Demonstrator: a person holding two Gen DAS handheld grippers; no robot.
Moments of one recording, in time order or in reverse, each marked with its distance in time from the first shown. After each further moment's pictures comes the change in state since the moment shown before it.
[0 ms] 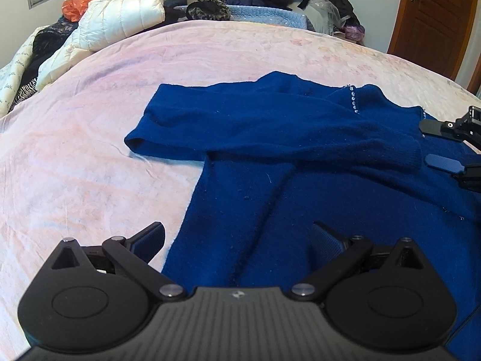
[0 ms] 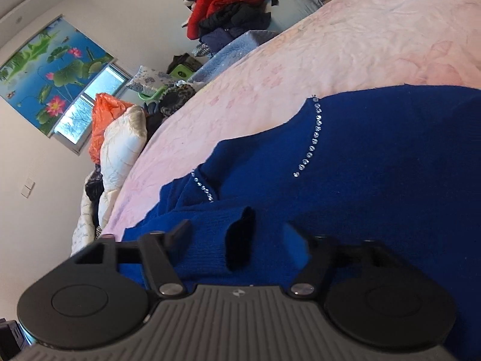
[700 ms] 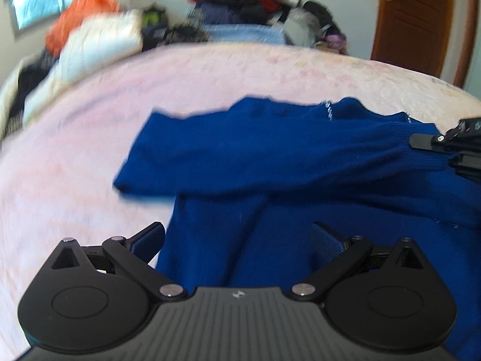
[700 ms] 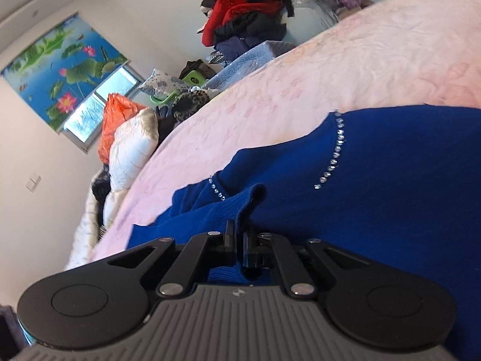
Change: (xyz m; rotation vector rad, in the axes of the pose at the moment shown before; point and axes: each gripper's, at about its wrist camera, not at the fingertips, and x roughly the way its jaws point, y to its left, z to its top) left arm 0.006 -0.031 0.015 0.122 -0.111 0.001; right arm -0.010 0.008 0.007 -0.019 -0.025 0.016
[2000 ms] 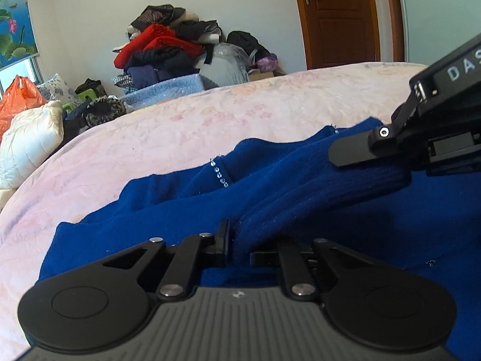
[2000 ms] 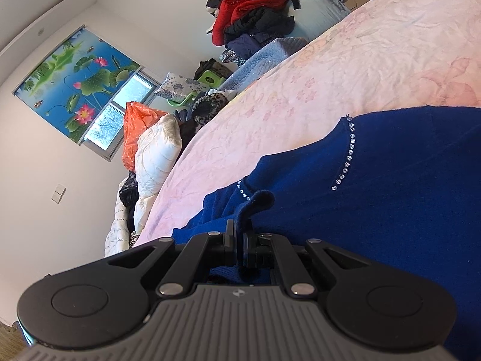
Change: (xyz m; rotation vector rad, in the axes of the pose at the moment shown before) left arm 0.041 -0.103 0.036 0.270 -0.173 -0.115; right arm -0.020 0.008 0.009 0.033 0.012 0.070
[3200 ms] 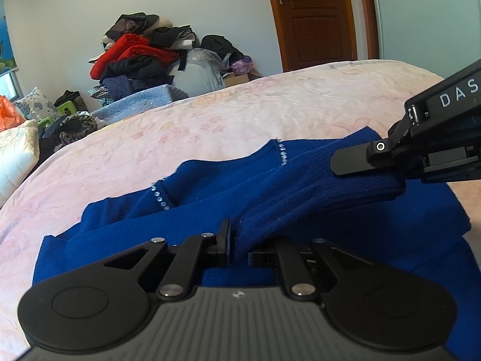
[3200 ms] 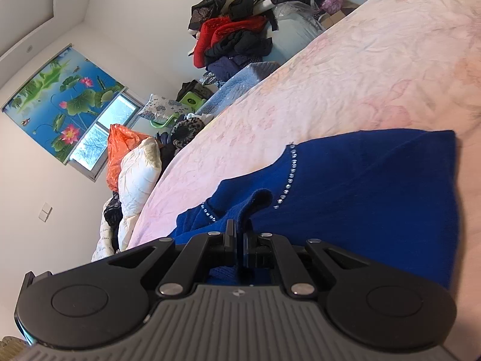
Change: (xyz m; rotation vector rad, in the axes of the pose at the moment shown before) left arm -0.005 -0.055 0.021 0.059 0.001 -0.069; right arm -0.050 -0.037 0.003 0.029 -0.092 -0.064
